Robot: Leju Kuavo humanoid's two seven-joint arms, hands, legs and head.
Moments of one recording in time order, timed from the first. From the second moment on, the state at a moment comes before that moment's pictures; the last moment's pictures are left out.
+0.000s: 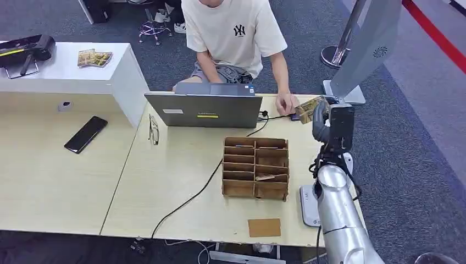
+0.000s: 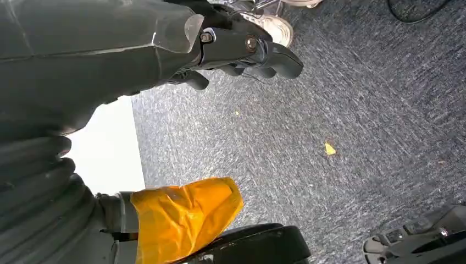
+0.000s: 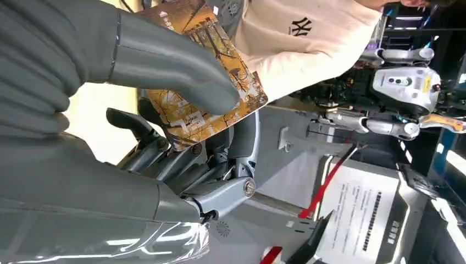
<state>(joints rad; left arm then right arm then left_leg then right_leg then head) -0.11 -0.26 0.74 -0.20 -1.49 0.19 0.31 -0.51 0.11 -0.10 -1.05 0.26 -0.35 -0.43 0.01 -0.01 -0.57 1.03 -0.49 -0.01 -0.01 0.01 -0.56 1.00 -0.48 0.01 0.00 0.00</state>
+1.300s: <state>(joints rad) -0.09 -0.26 0.82 -0.20 -1.42 0.24 0.33 -0.33 -0.04 -0.16 -1.18 0.22 -0.07 -0.41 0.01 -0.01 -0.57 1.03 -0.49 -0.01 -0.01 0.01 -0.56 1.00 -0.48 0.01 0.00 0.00</state>
